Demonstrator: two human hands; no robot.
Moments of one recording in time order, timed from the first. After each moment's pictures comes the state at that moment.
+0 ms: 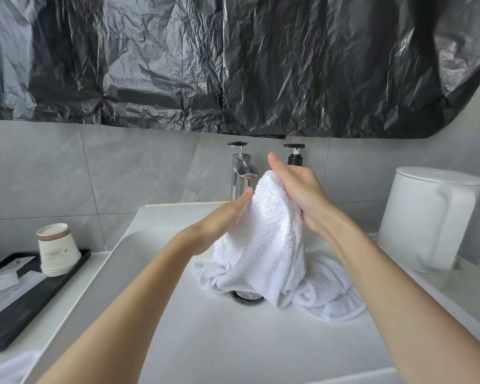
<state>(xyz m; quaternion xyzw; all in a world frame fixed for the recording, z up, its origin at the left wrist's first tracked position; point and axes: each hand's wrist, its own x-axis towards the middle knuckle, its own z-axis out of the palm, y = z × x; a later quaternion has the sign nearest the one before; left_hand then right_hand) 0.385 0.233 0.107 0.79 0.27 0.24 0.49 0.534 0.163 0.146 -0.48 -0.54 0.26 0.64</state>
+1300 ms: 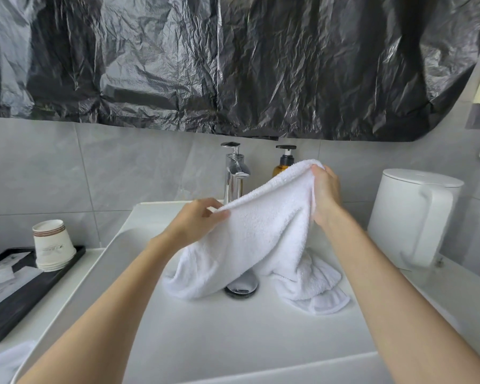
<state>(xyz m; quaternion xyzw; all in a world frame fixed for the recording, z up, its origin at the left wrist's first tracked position) 0.361 0.252 0.094 0.83 0.39 0.33 0.22 0.583 0.171 0.142 -0.53 -0.30 0.20 0.76</state>
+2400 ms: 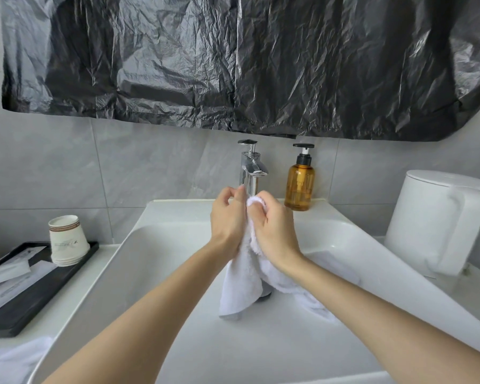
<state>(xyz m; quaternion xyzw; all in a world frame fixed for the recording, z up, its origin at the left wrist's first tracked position) 0.408 0.223 0.092 0.55 0.36 0.57 0.49 0.483 0.175 0.084 -0.55 -0.59 0.03 0.59</state>
